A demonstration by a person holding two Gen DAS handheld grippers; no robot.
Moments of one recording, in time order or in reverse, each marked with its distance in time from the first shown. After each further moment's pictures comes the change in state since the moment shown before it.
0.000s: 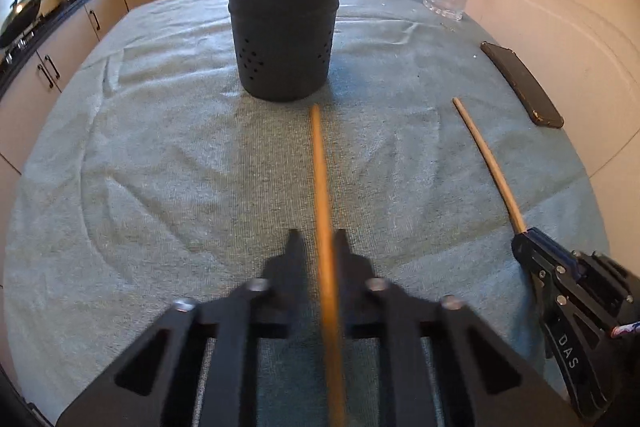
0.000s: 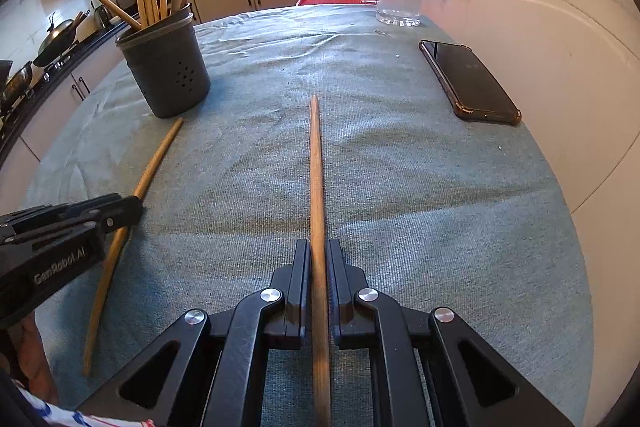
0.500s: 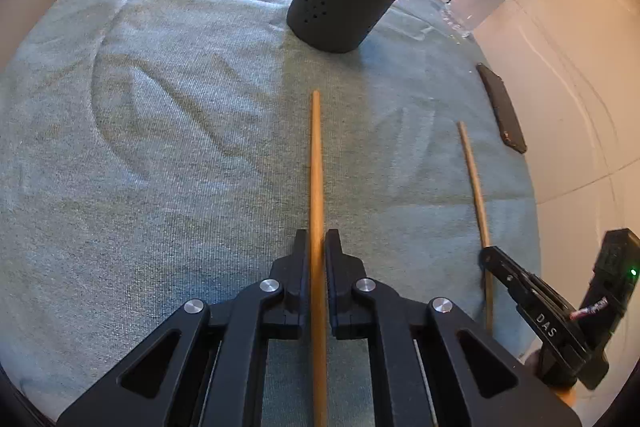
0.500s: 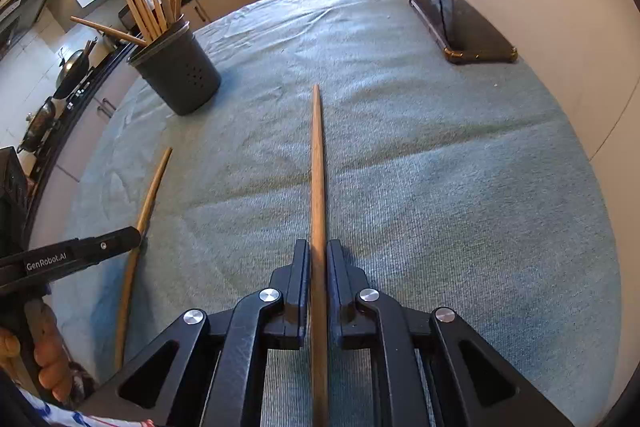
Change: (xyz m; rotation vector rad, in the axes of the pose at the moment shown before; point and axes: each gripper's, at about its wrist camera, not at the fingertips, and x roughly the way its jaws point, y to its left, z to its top) left arm -0.021 0.052 -0.024 -0.237 0.126 -0.225; right arm -0.015 -0.029 -0.015 0.133 0.104 0.189
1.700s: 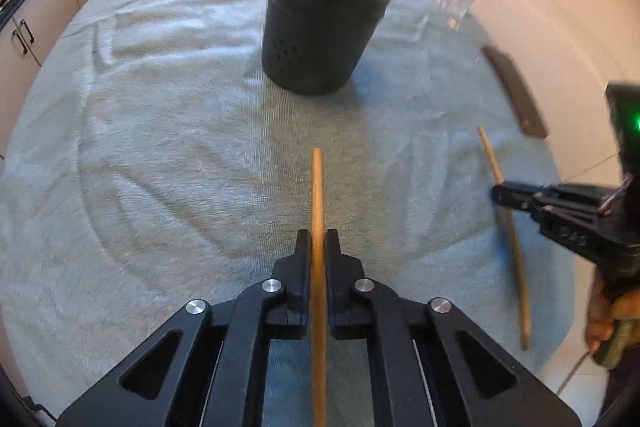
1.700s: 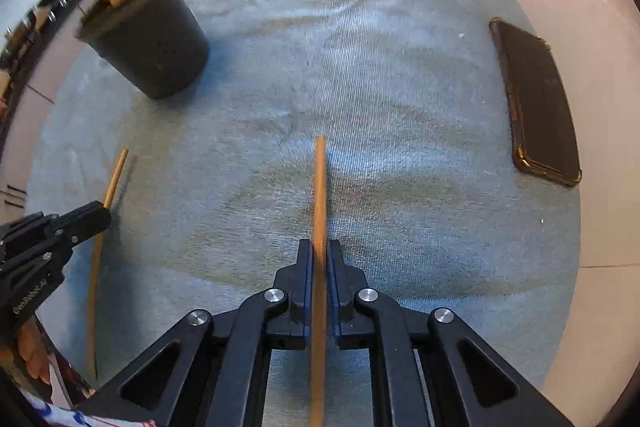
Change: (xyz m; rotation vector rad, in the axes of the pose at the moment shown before) left arm 0.017 -0.023 0.053 0.178 0.014 0.093; right arm 0.062 0.035 0.104 -0.226 0.276 -0.119
